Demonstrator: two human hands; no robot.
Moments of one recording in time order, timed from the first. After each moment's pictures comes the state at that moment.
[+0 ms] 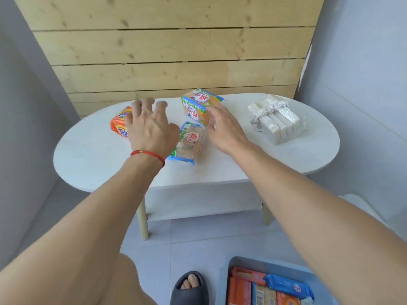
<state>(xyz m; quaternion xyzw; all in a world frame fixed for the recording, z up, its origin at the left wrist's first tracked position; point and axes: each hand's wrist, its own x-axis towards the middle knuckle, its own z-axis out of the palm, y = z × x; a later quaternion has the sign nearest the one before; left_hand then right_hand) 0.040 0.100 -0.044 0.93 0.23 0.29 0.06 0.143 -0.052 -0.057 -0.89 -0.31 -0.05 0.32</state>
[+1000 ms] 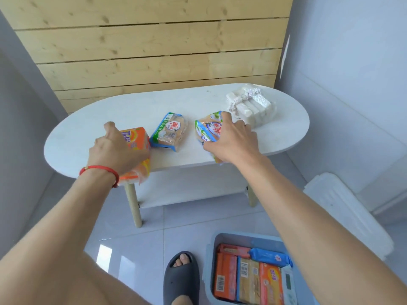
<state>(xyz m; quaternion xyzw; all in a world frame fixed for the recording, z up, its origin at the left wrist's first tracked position) -0.060 0.058 -0.009 0.89 0.38 0.09 0.22 0.066 -0.136 -0.046 -0.97 -0.16 -0.02 0.21</state>
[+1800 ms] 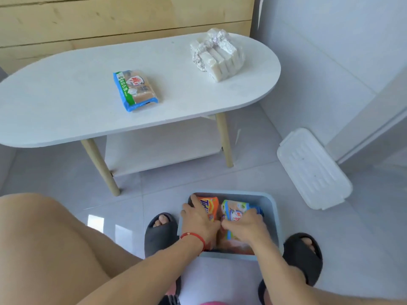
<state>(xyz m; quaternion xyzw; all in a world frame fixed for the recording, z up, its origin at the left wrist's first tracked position) -0.116 -0.159 -0.268 0.90 0.26 -0.20 0.27 -0.087 -0.297 -0.268 -0.89 0.17 0.33 0.27</state>
